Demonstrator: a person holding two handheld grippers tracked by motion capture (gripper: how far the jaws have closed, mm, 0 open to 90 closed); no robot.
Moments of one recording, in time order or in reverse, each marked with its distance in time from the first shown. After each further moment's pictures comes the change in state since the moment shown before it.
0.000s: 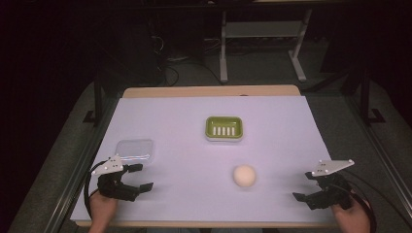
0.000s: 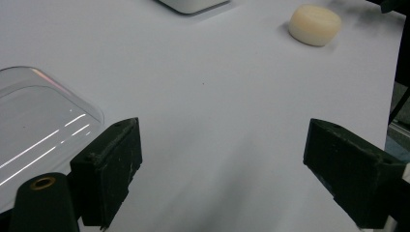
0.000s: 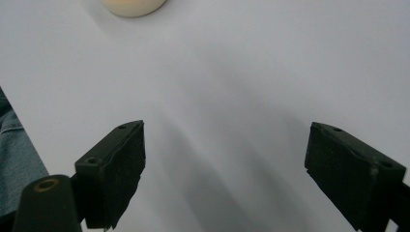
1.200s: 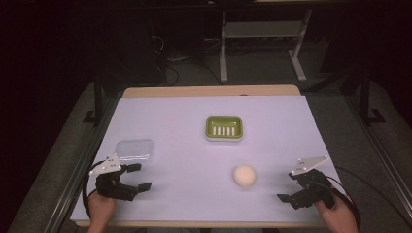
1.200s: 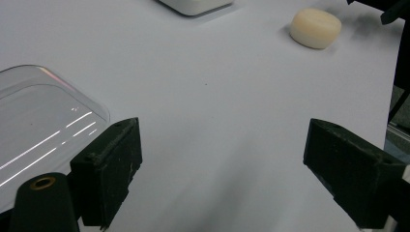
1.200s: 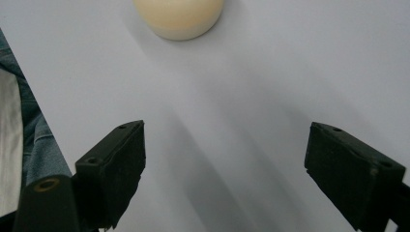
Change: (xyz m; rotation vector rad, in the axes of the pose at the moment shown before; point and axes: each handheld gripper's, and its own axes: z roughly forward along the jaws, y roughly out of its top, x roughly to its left) left arm 0.002 -0.001 -0.004 -0.006 0.001 -0.006; right arm 0.025 0.034 0.020 0.057 0.059 -0.043
